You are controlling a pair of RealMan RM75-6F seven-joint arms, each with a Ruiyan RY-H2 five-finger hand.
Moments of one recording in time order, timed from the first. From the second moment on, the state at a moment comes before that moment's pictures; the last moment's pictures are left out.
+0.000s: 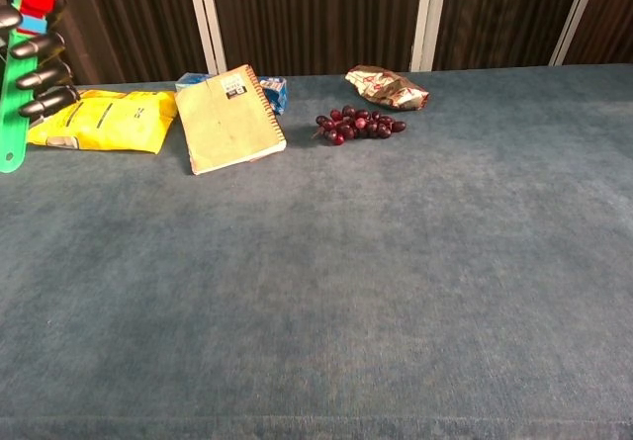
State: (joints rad) left arm -0.63 -1.45 0.06 -1.03 1.70 1.43 -2.14; right arm 0.08 -1.08 0.00 -1.65 -1.57 1.44 0.00
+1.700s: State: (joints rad) left arm -0.52 -1.53 0.03 -1.12 1.58 1.28 -0.43; right arm 0.08 -1.06 0.00 -1.66 -1.58 1.45 0.02
